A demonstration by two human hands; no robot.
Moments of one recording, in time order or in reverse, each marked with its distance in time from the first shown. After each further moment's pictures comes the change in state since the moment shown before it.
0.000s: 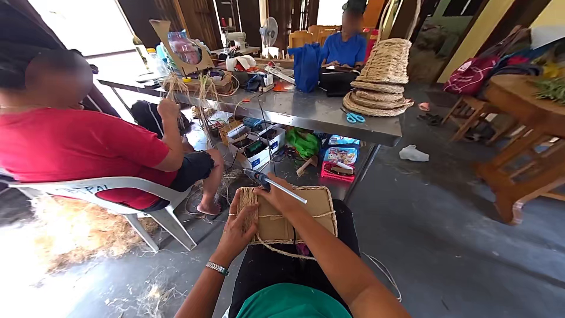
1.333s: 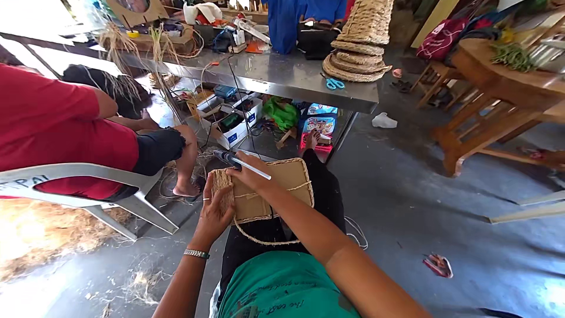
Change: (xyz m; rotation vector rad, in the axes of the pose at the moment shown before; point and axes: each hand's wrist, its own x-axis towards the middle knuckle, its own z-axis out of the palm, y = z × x) left_hand -0.016 -0.021 0.002 0.017 -0.013 -0.021; right_hand 0.002 -0.013 0.019 -0.016 0.030 -0.011
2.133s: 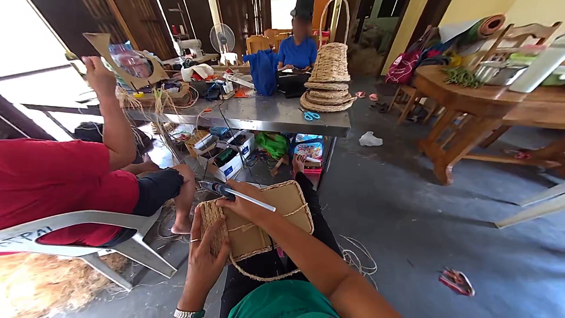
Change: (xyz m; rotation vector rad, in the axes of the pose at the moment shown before) left_hand -0.009 0.067 -0.030 0.017 0.177 0.131; right_hand -0.032 -0.027 -0.055 0.091 -0.006 -0.125
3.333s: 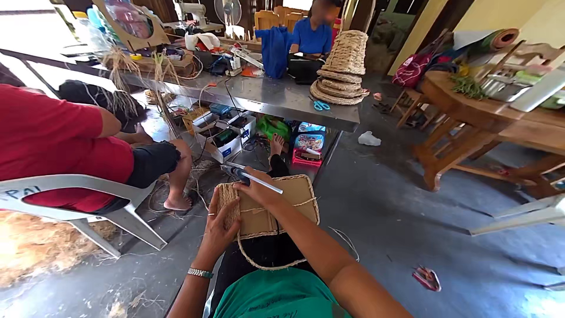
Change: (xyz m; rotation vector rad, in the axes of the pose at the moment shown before) left_hand -0.010 -0.028 0.042 -0.156 -0.112 -0.110; right_hand -0.001 0.043 0.024 -0.086 -0.002 0.136
